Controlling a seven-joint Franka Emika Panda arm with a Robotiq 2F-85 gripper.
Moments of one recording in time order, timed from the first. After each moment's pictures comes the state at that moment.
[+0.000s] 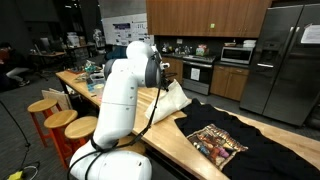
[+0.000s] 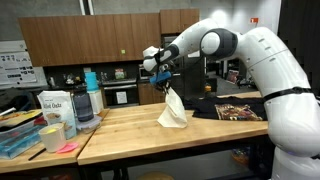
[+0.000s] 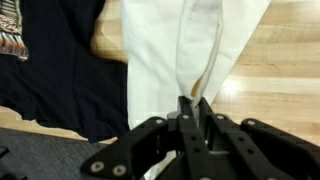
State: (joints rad) arm 0.31 0.54 0.12 -1.29 -0.42 1.79 0.78
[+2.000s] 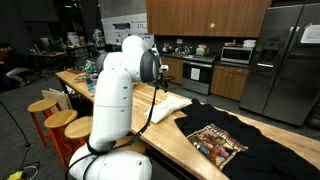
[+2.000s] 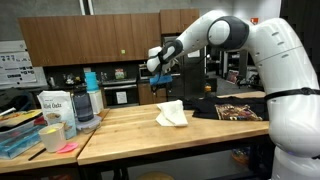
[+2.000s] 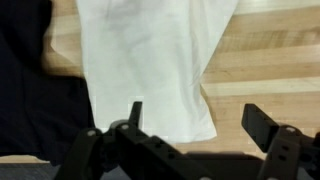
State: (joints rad) arm 0.33 0.40 0.07 -1.56 -0.24 2.07 0.75
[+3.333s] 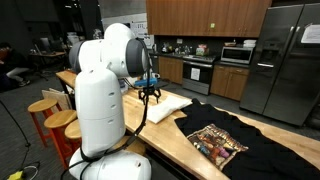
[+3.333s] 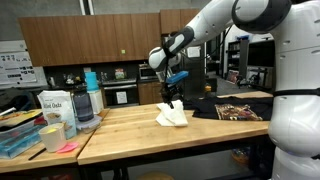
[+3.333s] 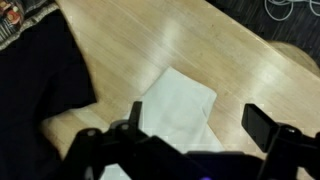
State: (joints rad) arm 0.30 0.13 0.18 -1.91 -0.19 1.74 0.06
